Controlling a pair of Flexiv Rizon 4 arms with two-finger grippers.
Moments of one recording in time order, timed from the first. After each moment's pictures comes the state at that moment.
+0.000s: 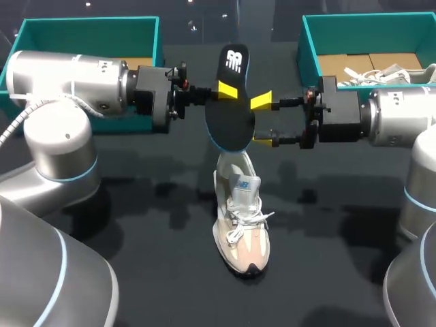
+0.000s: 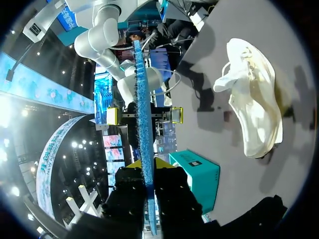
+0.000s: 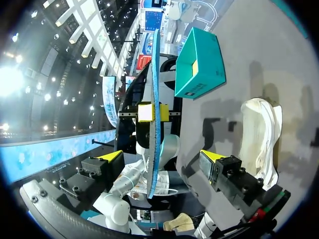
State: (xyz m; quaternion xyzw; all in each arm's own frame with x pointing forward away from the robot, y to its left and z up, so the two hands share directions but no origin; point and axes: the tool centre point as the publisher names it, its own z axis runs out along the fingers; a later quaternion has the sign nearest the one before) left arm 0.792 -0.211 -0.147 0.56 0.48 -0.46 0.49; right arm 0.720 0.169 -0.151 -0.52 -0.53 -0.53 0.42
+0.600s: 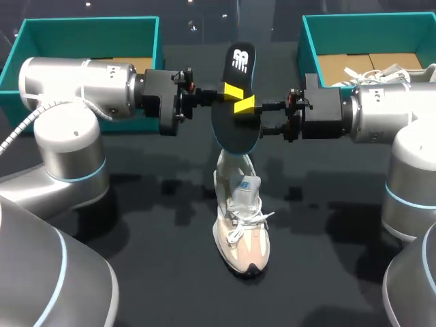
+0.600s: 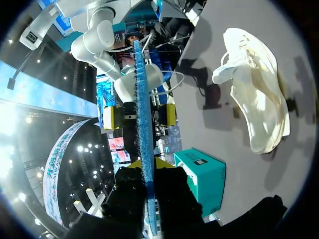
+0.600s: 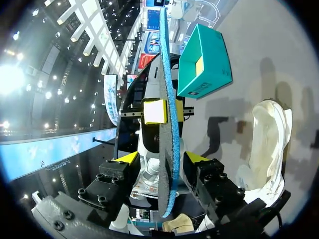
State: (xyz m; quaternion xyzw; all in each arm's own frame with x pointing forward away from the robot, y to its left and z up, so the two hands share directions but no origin) left arm 0.796 -0.221 -0.152 0.56 0.45 -0.46 0.52; right arm 0.727 0.197 -0.148 -0.51 -0.53 -0.53 0.42
